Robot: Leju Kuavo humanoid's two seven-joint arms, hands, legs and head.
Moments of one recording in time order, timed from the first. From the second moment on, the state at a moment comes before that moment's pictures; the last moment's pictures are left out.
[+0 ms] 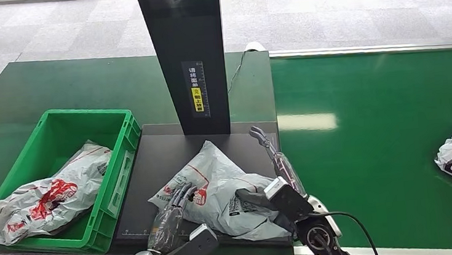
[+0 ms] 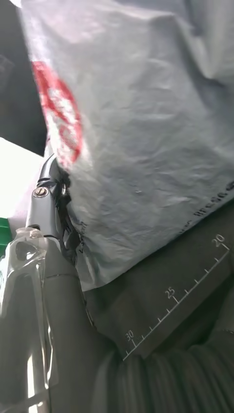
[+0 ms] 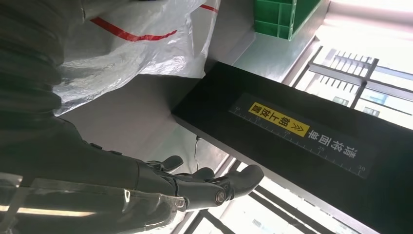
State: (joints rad) left arm 0.03 -0.04 -0.40 -1.45 -1.03 0.08 -0.04; right arm -0.13 0.08 0.29 -1.45 0.34 -0.07 -0.43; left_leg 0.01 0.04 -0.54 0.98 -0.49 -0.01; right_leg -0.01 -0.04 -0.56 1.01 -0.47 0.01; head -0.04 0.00
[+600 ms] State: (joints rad) left arm 0.04 -0.07 -0.32 -1.52 -0.79 0.26 -0.18; right arm -0.11 0.08 0.29 -1.47 0.35 -0.06 -0.42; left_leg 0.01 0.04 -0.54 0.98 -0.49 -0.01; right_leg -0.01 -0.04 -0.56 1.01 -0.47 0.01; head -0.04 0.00
